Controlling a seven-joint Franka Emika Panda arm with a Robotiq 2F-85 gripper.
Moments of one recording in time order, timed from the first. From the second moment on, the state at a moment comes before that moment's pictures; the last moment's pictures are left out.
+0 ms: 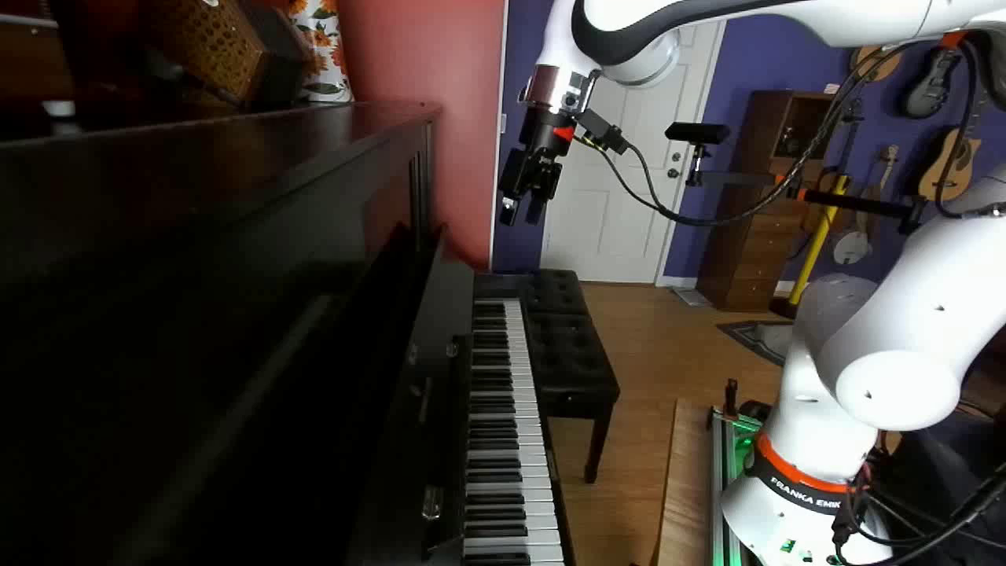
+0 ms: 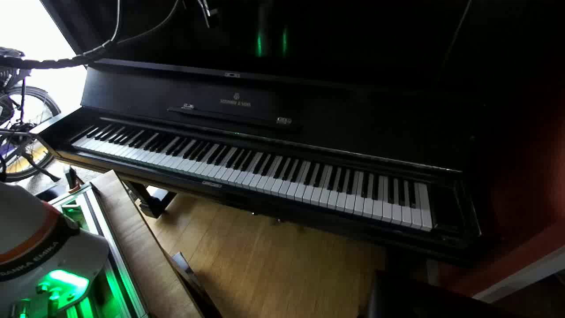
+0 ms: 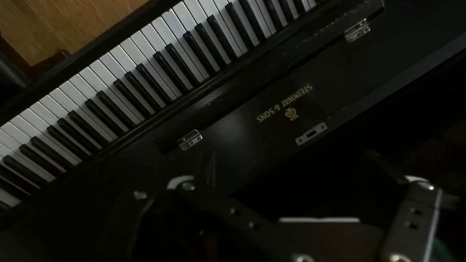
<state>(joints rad) 0.02 -0.46 -0.10 -2.26 0.18 1.94 -0.08</state>
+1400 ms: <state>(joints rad) -0.04 -0.32 -0.25 -2.42 0.28 1.91 -0.39</state>
